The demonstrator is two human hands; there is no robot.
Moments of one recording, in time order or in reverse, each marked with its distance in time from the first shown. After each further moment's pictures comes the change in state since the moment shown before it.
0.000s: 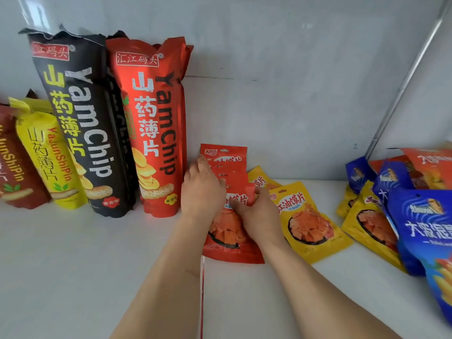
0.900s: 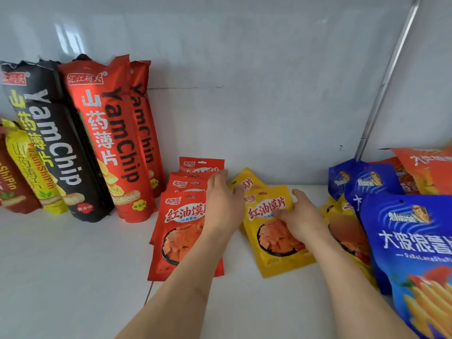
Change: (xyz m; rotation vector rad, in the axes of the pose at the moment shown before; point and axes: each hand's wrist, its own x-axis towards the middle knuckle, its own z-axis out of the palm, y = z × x) left_hand -0.036 0.101 0.066 -0.392 0.056 -0.083; right_hand 0.065 0.086 -0.130 -0.094 -0.130 0.040
